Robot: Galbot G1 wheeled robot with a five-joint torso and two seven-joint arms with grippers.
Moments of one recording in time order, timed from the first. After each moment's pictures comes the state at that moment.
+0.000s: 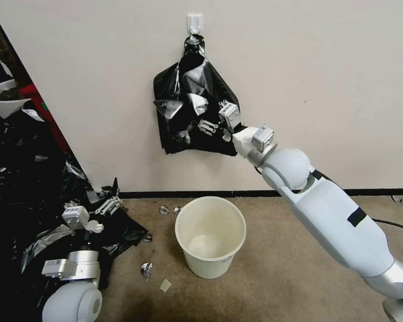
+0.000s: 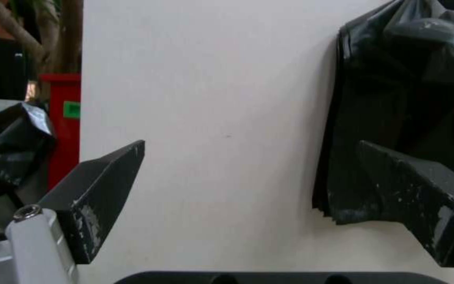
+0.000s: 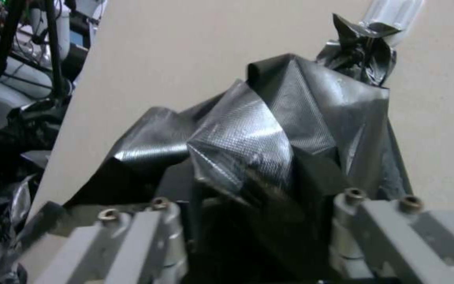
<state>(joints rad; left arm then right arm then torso) 1.60 -1.34 -0.68 -2.10 -0.36 -0.29 -0.03 -0.50 1.03 -0.08 1.82 0.30 -0.15 -0.14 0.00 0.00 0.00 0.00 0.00</state>
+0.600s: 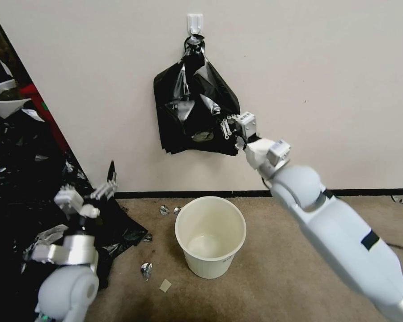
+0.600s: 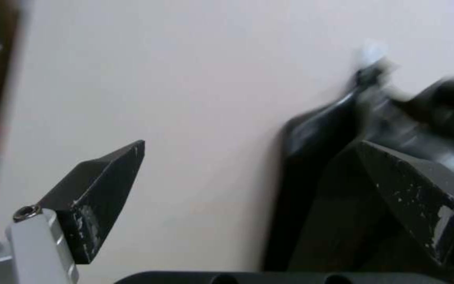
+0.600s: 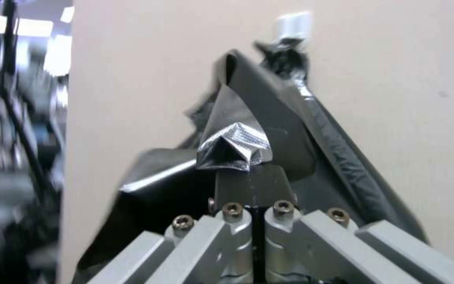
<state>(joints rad) 1.44 -1.06 -0.63 -2.15 -0.67 -0.31 -0.03 -0.76 1.07 0.02 2.00 0.52 -0.05 0.10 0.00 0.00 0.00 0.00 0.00</state>
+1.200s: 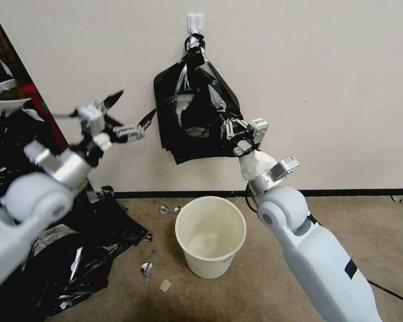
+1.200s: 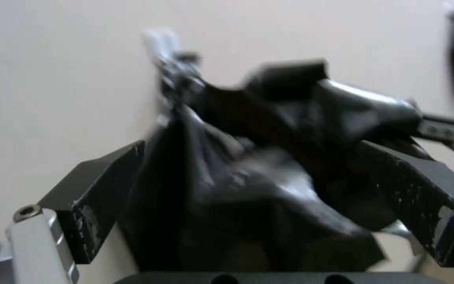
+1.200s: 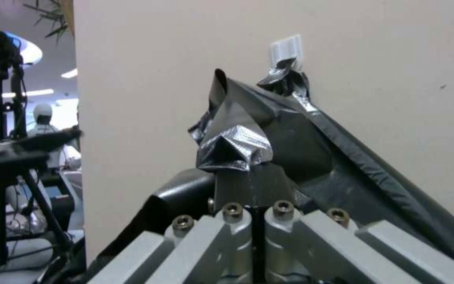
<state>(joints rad) 0.72 -0.44 -0.16 -2.02 -0.94 -0.08 0.16 -0.85 1.24 0.08 1.99 0.47 0.01 0.04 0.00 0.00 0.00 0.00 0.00</state>
